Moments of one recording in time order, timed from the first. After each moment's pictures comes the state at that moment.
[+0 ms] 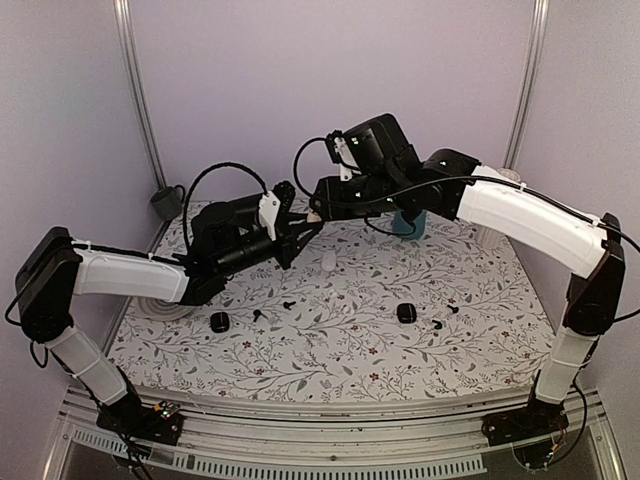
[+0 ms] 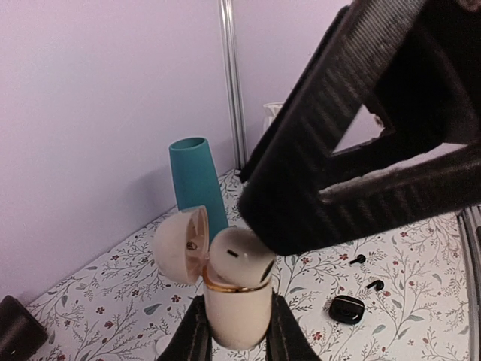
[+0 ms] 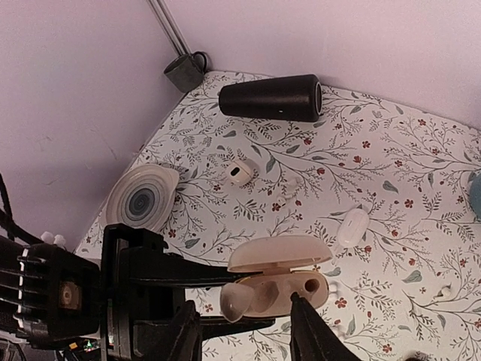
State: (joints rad) left arm -0.76 1.60 0.86 0.77 0.20 0.08; right arm 0.98 1.80 1.87 -0.63 0.21 0.48
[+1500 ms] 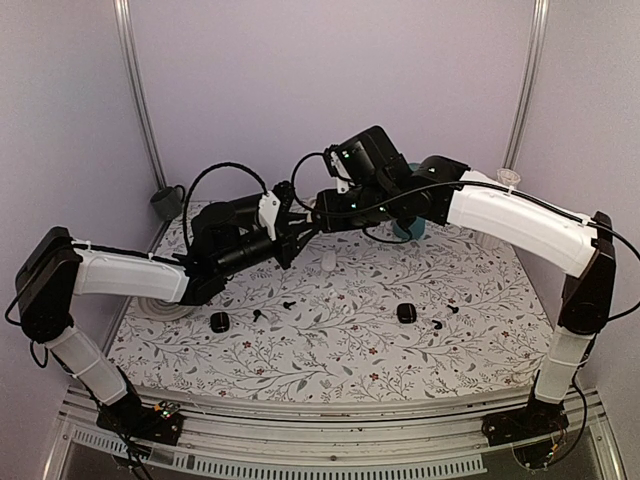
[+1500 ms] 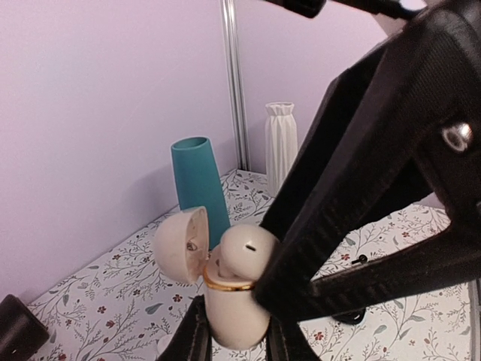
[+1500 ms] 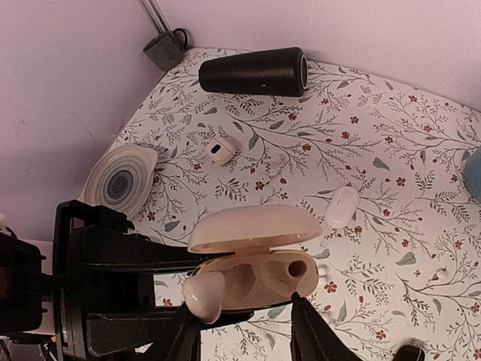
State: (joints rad) left arm -0.76 1.60 0.86 0.76 0.20 0.08; right arm 0.98 1.84 1.86 -0.67 0.23 0.49
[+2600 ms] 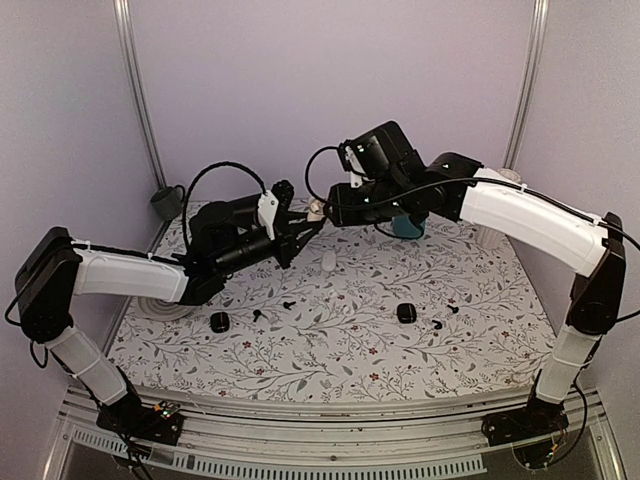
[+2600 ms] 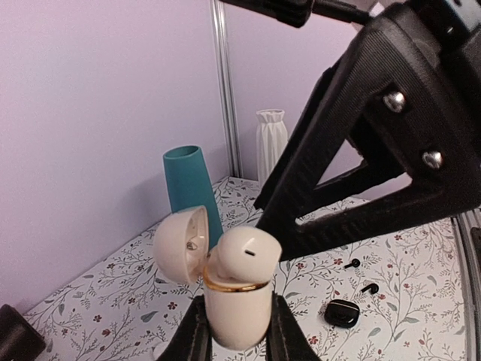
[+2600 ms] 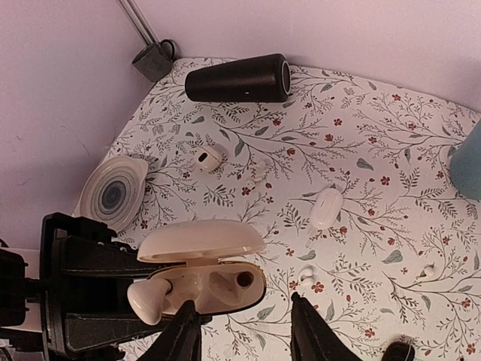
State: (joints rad) left arm -0.76 1.60 0.86 0.79 0.23 0.08; right arm 0.94 1.79 1.83 -0.67 0.23 0.50
